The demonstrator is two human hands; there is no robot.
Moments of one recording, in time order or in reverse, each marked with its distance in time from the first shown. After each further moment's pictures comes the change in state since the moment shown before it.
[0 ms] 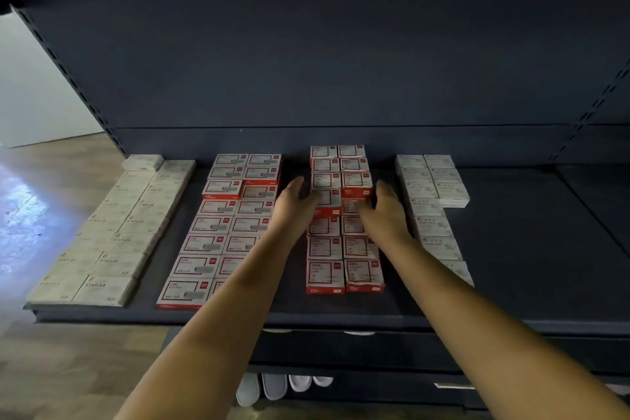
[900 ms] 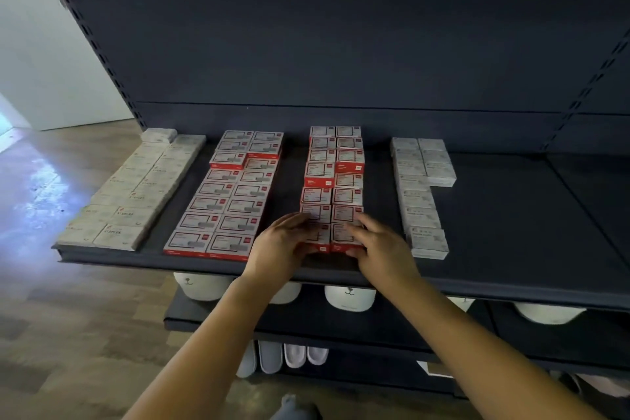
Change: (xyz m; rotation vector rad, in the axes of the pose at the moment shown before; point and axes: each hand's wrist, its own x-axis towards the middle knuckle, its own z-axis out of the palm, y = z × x) left_hand -0.111 -0.057 0.000 0.572 0.032 0.666; right_hand -0.100 0.046 -0.024 -0.470 -0.152 -0.497
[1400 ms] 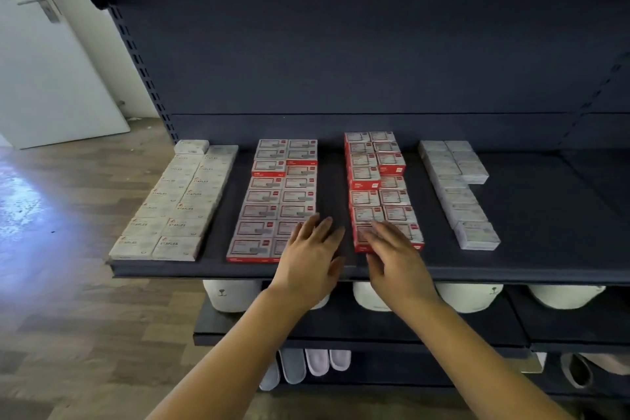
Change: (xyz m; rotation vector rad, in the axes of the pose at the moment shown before) left_hand -0.037 -0.028 -0.050 0.184 -0.163 0.003; right_hand -0.011 -0.084 0.041 -0.021 0.195 0.066
